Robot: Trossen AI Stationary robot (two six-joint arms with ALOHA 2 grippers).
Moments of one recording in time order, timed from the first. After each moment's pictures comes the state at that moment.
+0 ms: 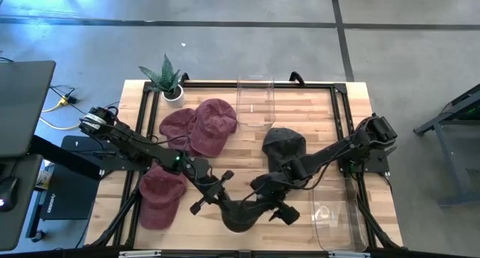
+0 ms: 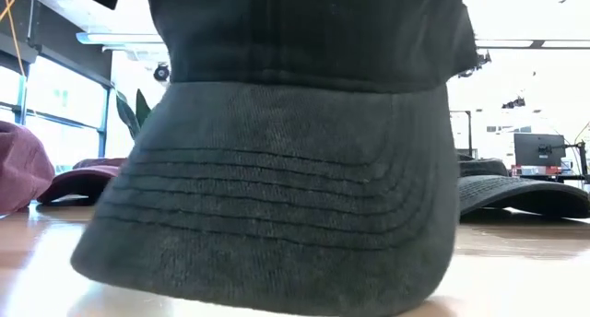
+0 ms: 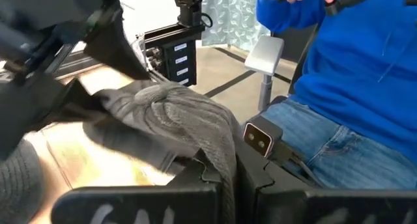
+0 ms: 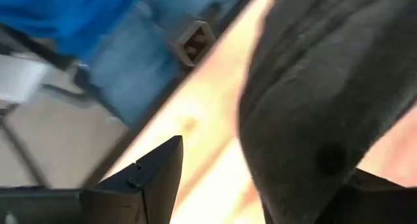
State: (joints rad) left arm -0.38 1.52 0.82 0.42 0.36 0.13; right arm 0.40 1.75 1.26 -0.41 -0.39 -0.08
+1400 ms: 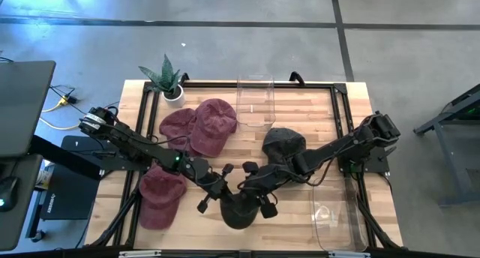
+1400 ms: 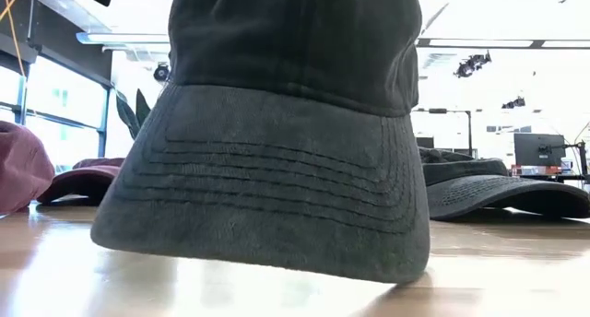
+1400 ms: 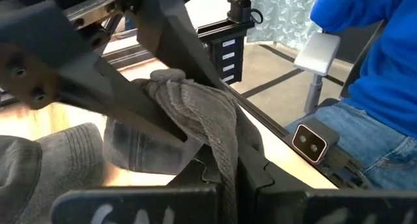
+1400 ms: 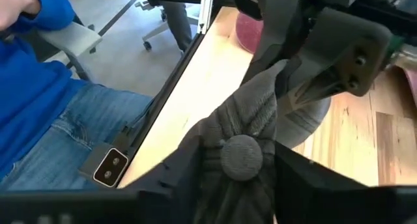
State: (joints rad) left arm -0.38 1.52 0.82 0.42 0.16 0.12; right arm 0.37 1.70 1.26 -0.11 -0.09 0.12
